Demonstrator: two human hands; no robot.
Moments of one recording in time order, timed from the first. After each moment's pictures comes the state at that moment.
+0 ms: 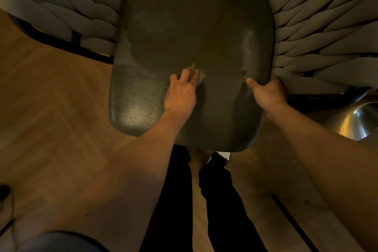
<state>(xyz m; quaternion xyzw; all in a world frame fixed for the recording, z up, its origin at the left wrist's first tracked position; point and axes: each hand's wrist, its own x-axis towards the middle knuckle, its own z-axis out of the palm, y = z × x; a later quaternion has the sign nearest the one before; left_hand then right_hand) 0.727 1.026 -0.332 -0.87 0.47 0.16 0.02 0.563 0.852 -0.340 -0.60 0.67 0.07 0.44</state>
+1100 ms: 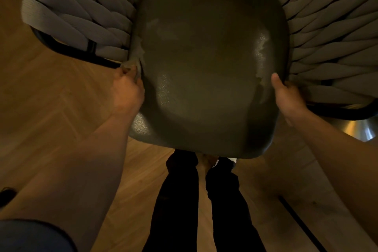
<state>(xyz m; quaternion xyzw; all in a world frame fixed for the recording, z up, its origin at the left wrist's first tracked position) 0.860 1.113 -0.310 -0.96 0.23 0.14 -0.09 0.561 0.845 -0.338 -0.54 0.68 0.06 0.50</state>
